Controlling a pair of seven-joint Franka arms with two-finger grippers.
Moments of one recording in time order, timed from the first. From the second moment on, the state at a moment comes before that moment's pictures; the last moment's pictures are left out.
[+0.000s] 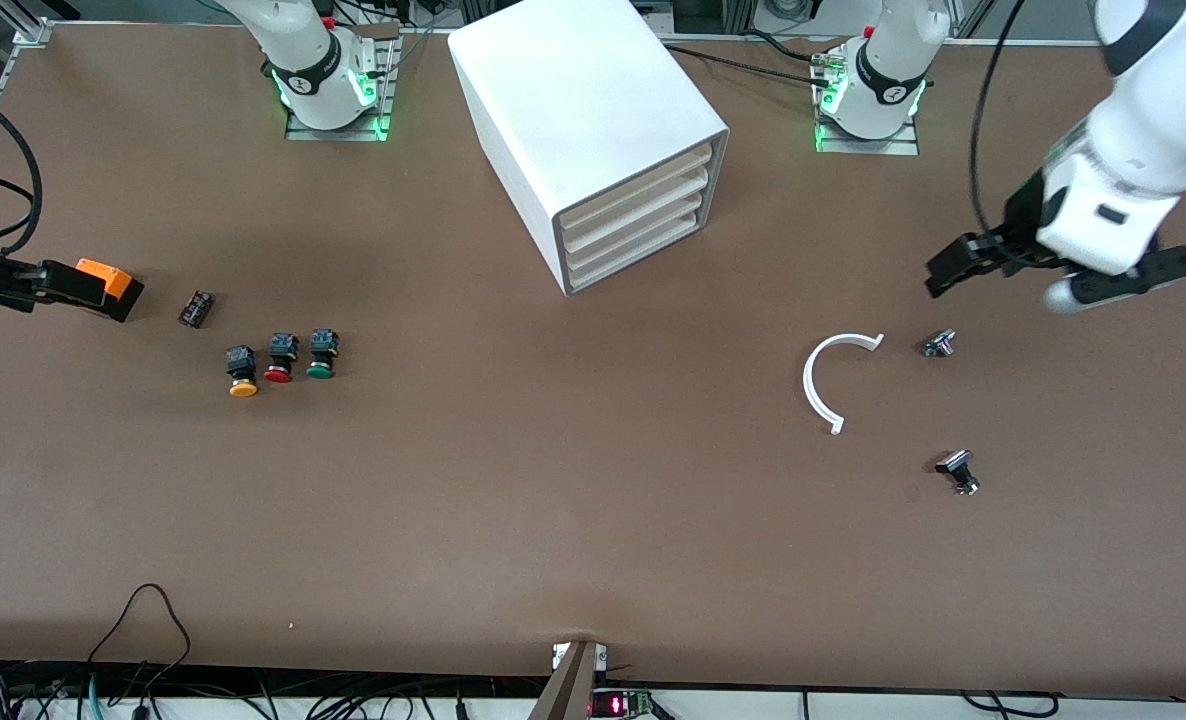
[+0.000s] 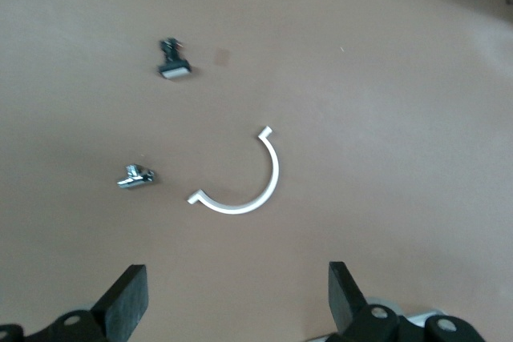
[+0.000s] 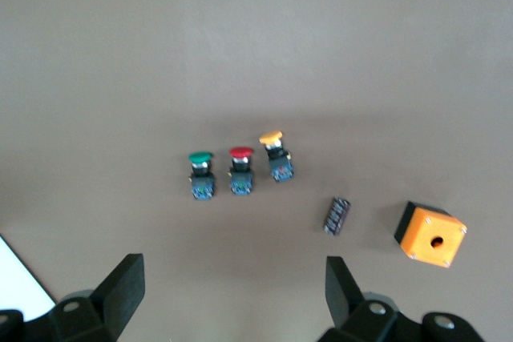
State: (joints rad) left arm -0.01 0.01 -0.12 -1.64 -0.05 1.71 -0.48; right arm 0.06 0.23 -0.15 -1.41 0.04 1.52 -0.05
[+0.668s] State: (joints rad) left arm -0.02 0.02 -0.08 -1.60 -0.05 1.63 -0.46; right arm 0.06 0.16 -0.11 -1.42 -0.06 1.40 -0.05
